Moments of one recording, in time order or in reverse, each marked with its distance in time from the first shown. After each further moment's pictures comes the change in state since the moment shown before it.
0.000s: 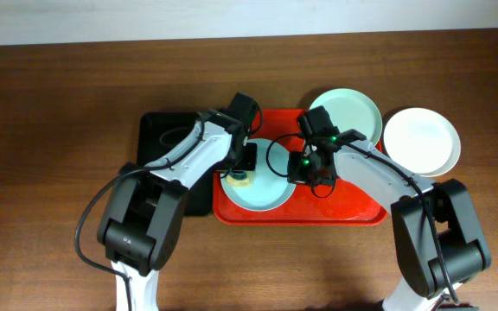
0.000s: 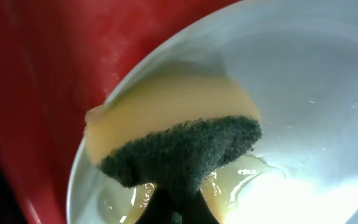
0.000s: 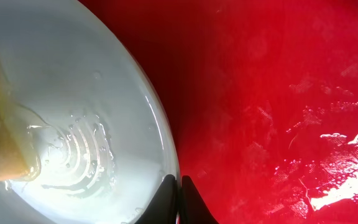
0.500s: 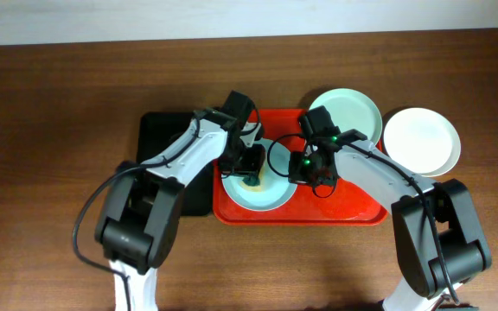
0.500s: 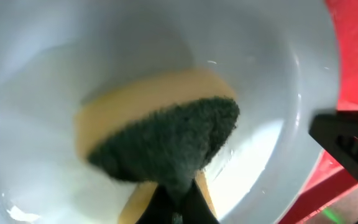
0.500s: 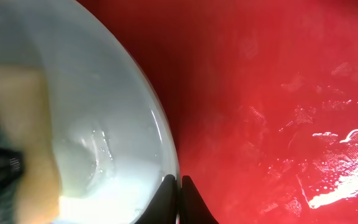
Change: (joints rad) left arm 0.029 -0.013 0.002 -0.004 0.282 0.102; right arm -0.005 0.000 -0.002 -0.002 0.004 0.000
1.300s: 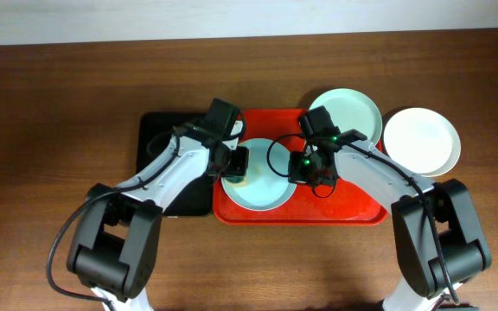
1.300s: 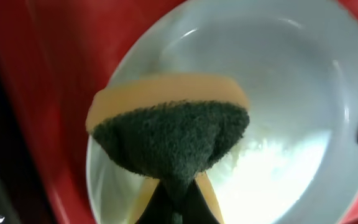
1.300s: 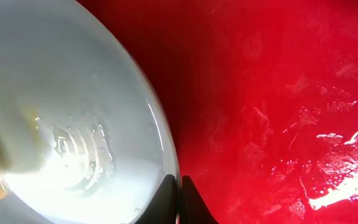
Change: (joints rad) left arm 0.029 -0.183 -0.241 0.212 -0.184 -0.028; right arm 0.000 0.000 -0.002 0.004 -0.005 0.000
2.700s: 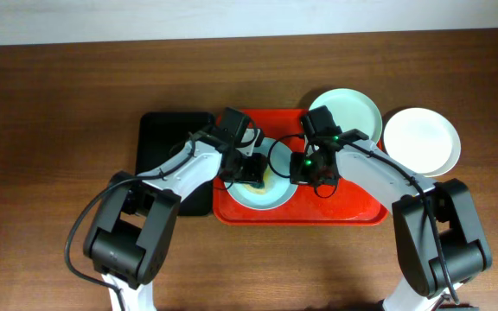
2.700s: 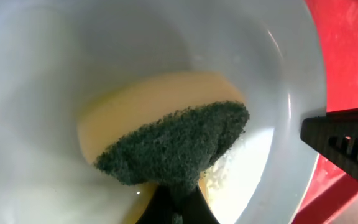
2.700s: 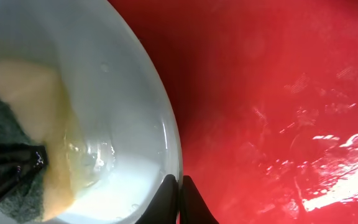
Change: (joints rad) left arm -0.048 0.097 0.004 0.090 0.220 -0.018; right arm -0.008 0.000 0.000 -0.010 -0.024 -0.053
